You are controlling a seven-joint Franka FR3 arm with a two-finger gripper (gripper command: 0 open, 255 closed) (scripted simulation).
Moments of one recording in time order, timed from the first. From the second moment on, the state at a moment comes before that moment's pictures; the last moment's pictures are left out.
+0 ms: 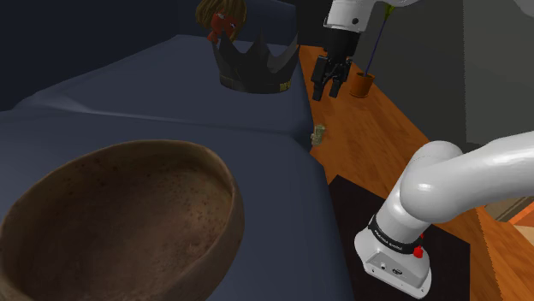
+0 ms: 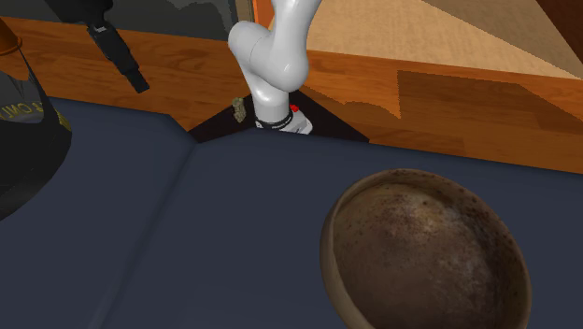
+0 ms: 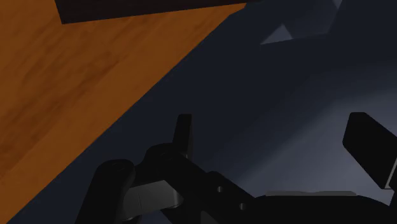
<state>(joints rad) -0.02 -0.76 -0.07 -2.36 0.11 1.56 0.00</state>
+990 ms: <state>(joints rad) 0.01 -0.91 0.29 -2.30 0.27 1.41 0.46</state>
